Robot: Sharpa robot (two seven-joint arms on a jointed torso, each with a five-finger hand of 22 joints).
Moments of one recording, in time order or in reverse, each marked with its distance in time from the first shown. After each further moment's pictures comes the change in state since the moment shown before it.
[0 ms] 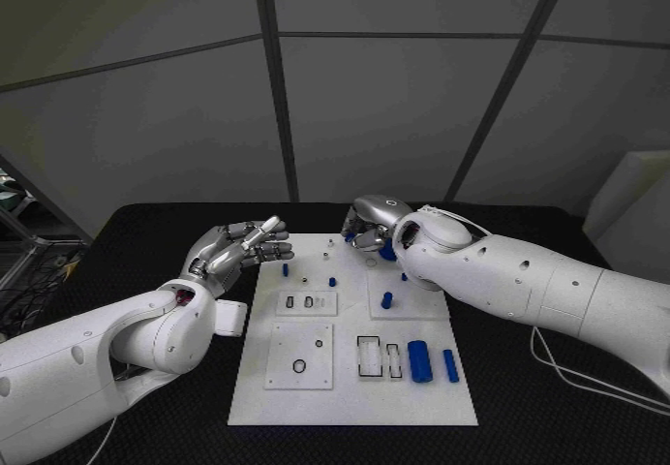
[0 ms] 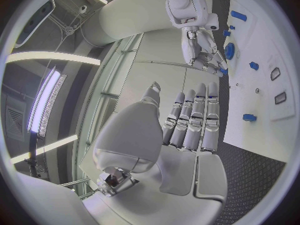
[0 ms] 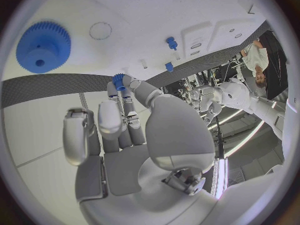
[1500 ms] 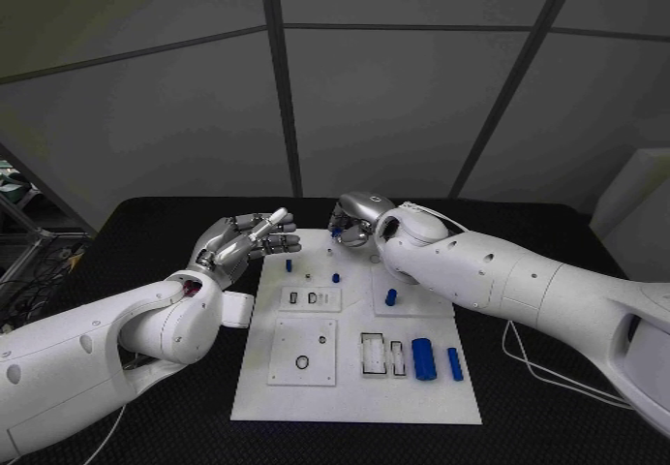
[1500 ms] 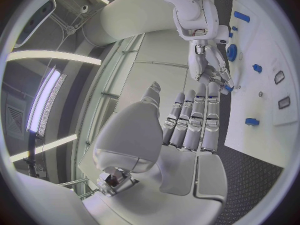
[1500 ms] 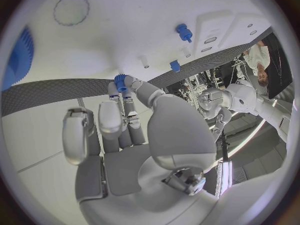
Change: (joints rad) left arm 0.018 0.014 0.000 0.000 0.000 0.004 -0.005; left_hand 0.000 0.000 -0.003 -0.003 -0.004 0.000 0.000 -0.007 -0.001 0.000 0.000 -0.007 0.000 0.000 0.000 -0.005 -0.001 0.000 0.000 0.000 0.000 -0.002; right arm 0.003 0.142 0.001 -0.175 0.012 0.002 0.030; right_hand -0.038 -0.038 0.033 0.011 -0.011 -0.017 0.012 0.000 -0.002 -0.028 0.002 0.004 0.007 0.000 0.000 0.004 -0.009 0.000 -0.008 0.007 0.000 0.000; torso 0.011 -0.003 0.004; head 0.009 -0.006
